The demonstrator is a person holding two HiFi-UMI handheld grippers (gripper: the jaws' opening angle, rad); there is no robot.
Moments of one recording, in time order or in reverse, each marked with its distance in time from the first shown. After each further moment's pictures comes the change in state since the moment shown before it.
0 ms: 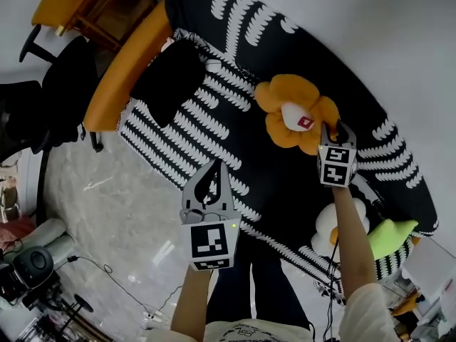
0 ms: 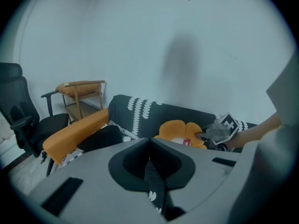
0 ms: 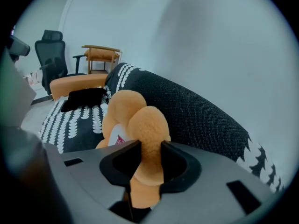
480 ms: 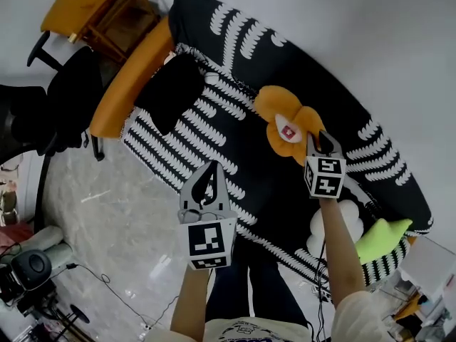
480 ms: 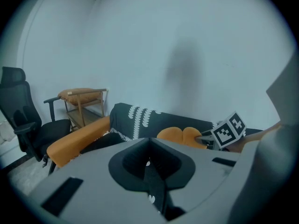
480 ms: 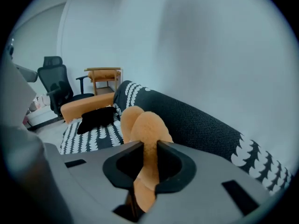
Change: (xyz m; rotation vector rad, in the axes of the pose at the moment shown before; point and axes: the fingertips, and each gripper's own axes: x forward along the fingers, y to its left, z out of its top) left arm -0.035 -0.005 0.030 0.002 -0.066 0.013; right arm -0.059 0.026 0.035 0.132 -0.078 0.103
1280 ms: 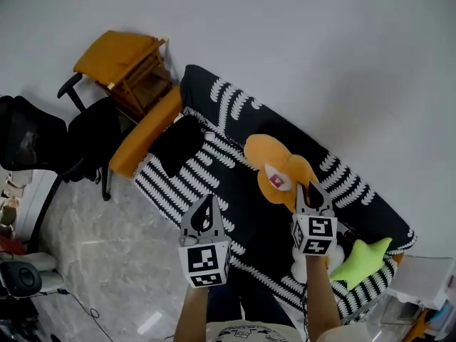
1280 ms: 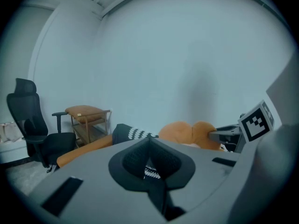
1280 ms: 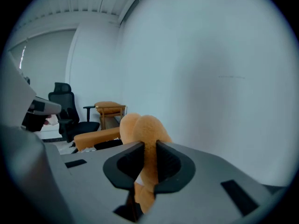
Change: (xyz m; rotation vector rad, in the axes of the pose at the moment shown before) left arm -0.150 -0.046 0.088 -0.025 -0.182 0.032; right arm -0.252 0.008 0.104 0.048 -0.285 -0.017
